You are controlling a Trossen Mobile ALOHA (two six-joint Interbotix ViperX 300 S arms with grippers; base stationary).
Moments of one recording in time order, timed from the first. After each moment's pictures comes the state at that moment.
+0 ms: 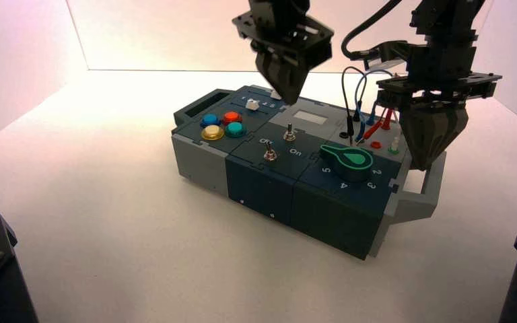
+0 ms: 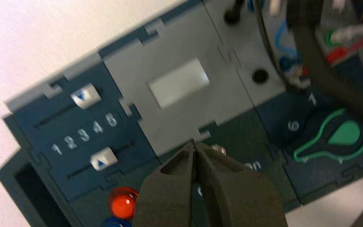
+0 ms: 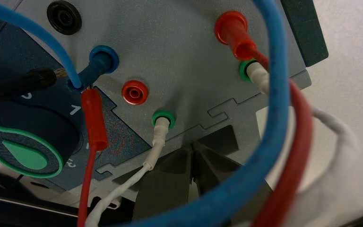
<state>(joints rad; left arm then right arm) -0.90 0.19 0.42 -0.04 0.70 0.19 0.37 -0.03 0.88 0.04 0.92 -0.02</state>
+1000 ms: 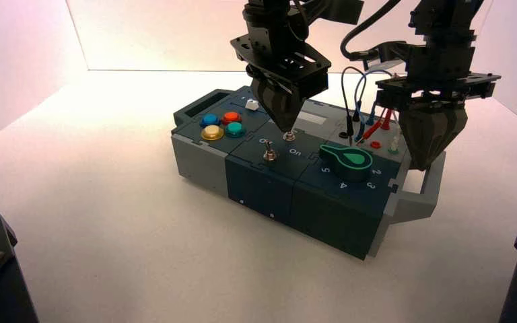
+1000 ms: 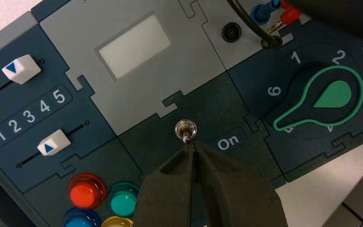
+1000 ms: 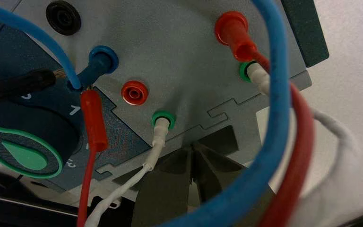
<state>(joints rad) -0.95 0.19 0.48 -0.04 0.69 0.19 0.37 -0.02 0.87 0.04 0.93 -0.02</state>
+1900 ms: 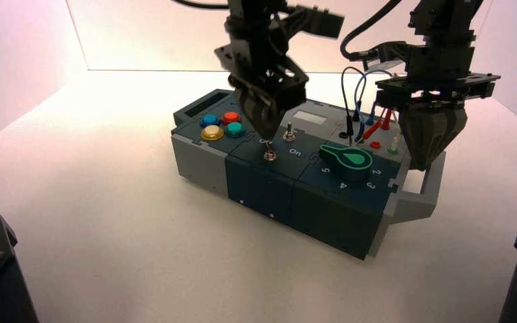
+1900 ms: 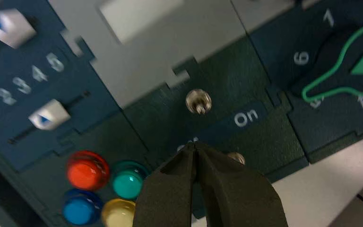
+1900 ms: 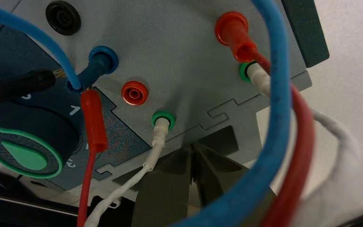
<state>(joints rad) -0.92 0.17 0.53 -0.01 0.67 0.19 0.37 -0.02 0.87 0.04 0.93 -0.02</state>
